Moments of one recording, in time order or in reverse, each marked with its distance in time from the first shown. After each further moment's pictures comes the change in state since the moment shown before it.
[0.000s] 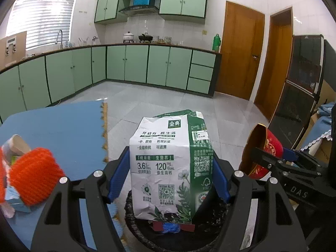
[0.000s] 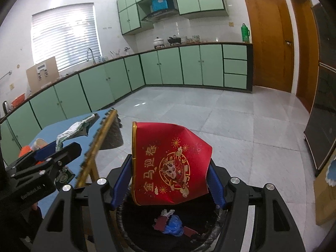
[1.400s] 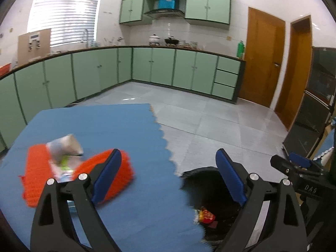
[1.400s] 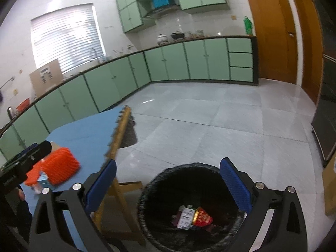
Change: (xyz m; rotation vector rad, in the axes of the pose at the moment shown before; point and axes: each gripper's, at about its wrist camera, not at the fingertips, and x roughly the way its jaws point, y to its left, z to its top) left arm -0.077 0.098 0.016 -0.064 -0.026 0.165; right arm -0.014 0.059 0.008 0.019 0.015 0.077
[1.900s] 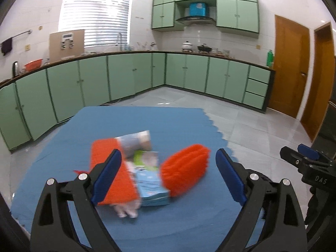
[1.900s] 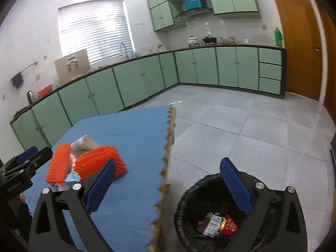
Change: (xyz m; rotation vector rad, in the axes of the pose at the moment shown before) left arm -0.049 0.101 -0.008 -0.067 -0.040 0.207; right arm 0.019 0.109 -0.001 -0.121 -0.008 0.136
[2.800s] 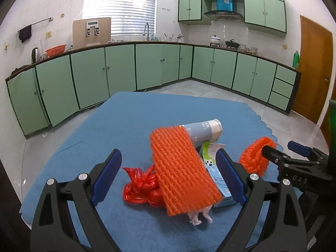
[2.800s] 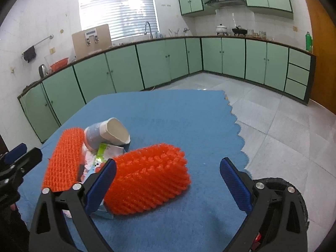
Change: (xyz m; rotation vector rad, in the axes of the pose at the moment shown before) left arm 0.024 0.092 -0.012 -0.064 0.051 0.136; right arm 0.111 0.097 -0.010 -0.119 0.124 0.079
